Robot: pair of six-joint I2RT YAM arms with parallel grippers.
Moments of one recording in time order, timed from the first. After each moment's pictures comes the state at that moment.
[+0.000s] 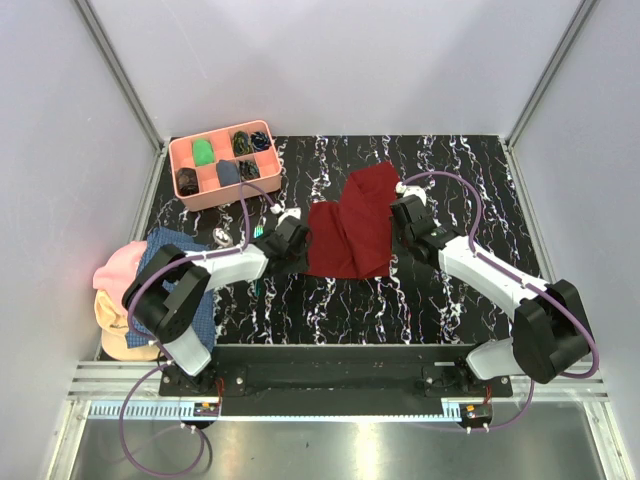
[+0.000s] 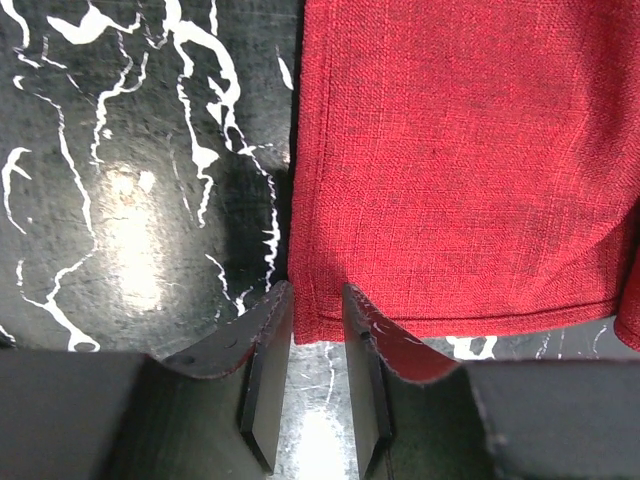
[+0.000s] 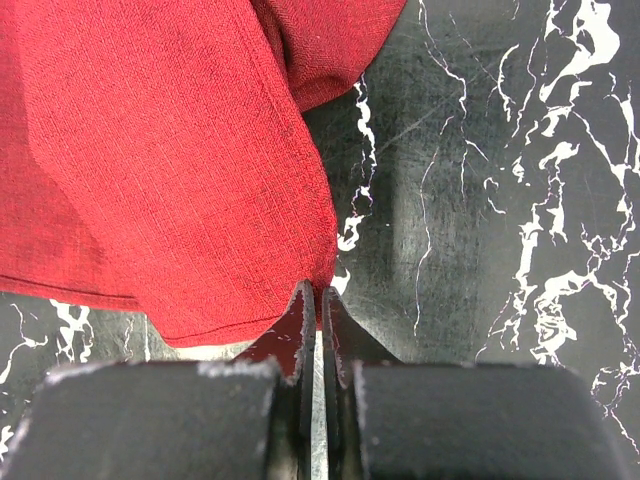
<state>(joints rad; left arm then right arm) -0.66 1.66 0.86 -0.15 -0.17 -0.64 0.52 1.39 0.93 -0.42 0.27 0.40</state>
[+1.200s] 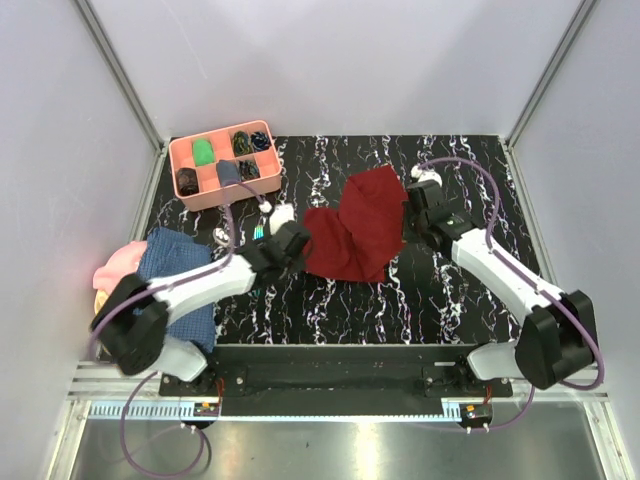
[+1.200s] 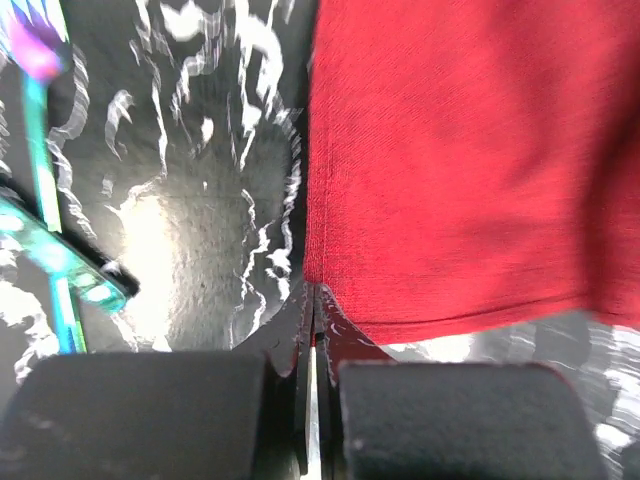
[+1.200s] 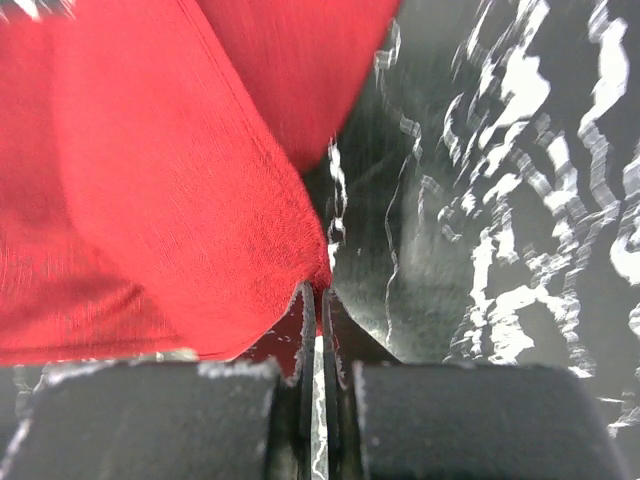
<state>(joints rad) -0.77 1.46 0.84 -0.30 -0.39 -0.75 0.43 1.36 1.00 -0.47 0.22 0.37</state>
